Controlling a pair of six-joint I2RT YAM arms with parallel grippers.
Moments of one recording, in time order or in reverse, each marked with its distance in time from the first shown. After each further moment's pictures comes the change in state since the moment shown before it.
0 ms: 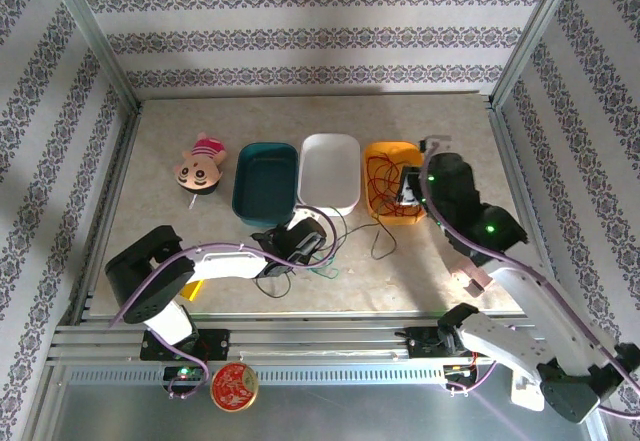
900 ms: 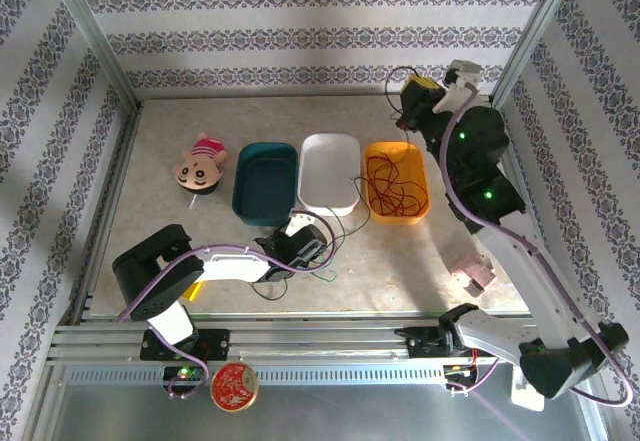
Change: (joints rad) left arm -0.021 0.023 -0.035 0.027 -0.063 -0.095; right arm -0.117 0.218 0.200 0.579 -0.206 -0.039
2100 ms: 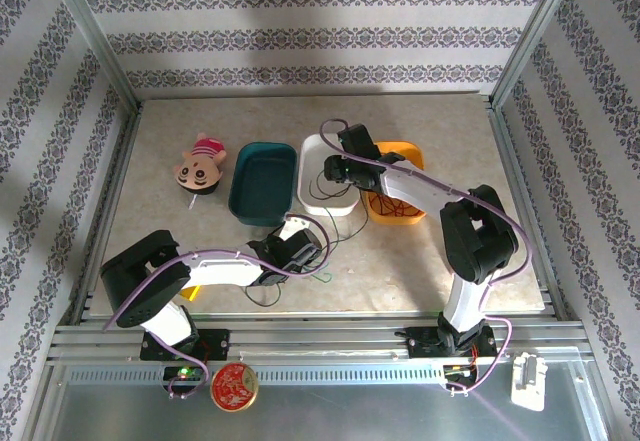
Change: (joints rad) left arm -0.011 -0.071 -0.035 -0.074 -0.007 -0.004; right arm 0.117 0.688 0.016 -0.280 -0.068 0.095
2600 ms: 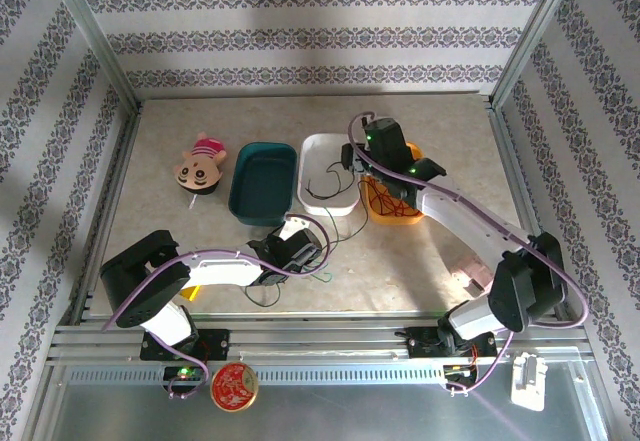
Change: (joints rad) left arm 0.000 -0.001 0.002 -0.006 0.000 0.001; right arm 0.001 -0.353 -0.106 -0.067 0.127 -0.068
